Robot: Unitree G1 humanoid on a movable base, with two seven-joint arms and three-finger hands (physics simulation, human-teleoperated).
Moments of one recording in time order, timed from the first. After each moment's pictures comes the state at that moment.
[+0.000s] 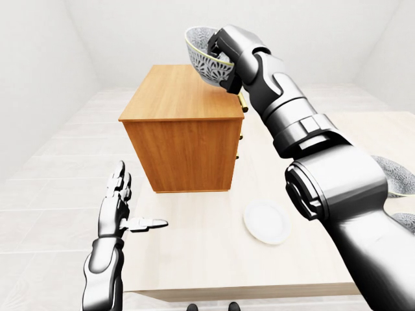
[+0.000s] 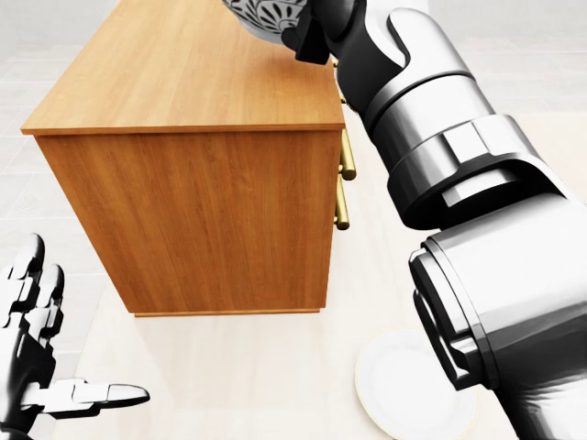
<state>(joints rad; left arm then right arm) 0.09 0.10 0.26 -0.12 -0.06 -0.08 -0.20 -1.67 -0.13 0.07 1.29 -0.90 0.09 0.09</state>
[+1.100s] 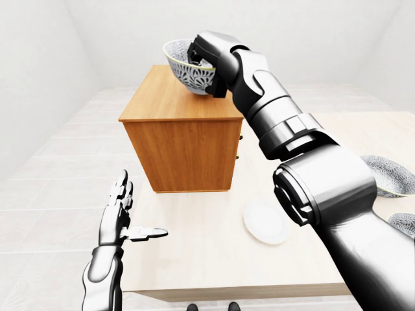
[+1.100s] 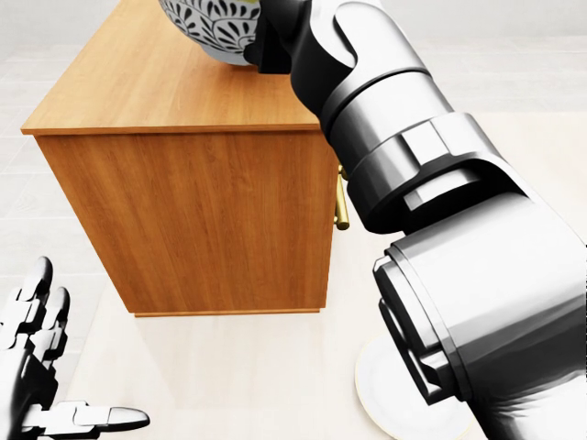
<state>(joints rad) 0.15 0.07 0.28 -0.10 -0.03 -0.09 -0.25 -1.71 -0.04 0.03 1.30 -1.03 0.09 0.21</state>
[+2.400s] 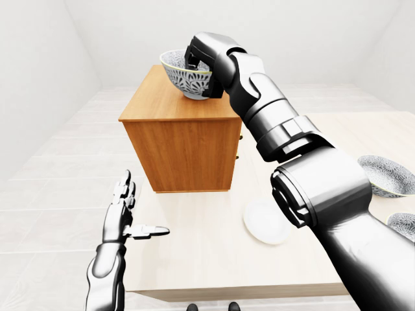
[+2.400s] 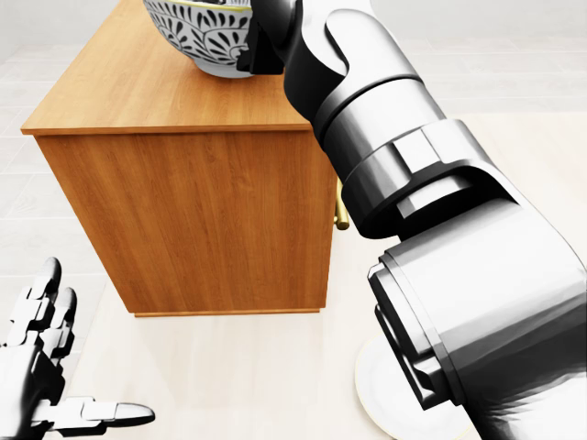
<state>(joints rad) 0.12 0.07 0.27 -0.06 -0.02 -0.09 -0.25 -1.70 -0.03 0.05 1.27 -1.02 0.09 0.20</state>
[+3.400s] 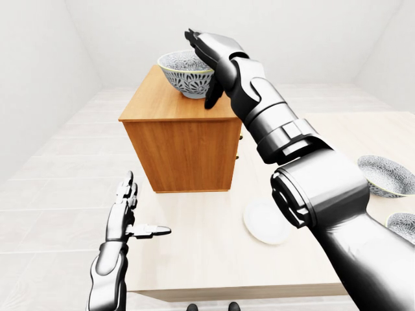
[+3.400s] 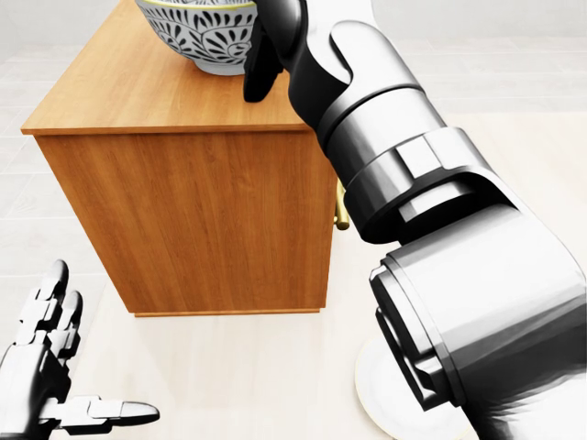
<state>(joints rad) 0.10 0.09 0.25 -0.01 -0.01 -0.09 -0.22 -1.67 -0.03 0.03 1.28 -1.03 0.09 0.13</state>
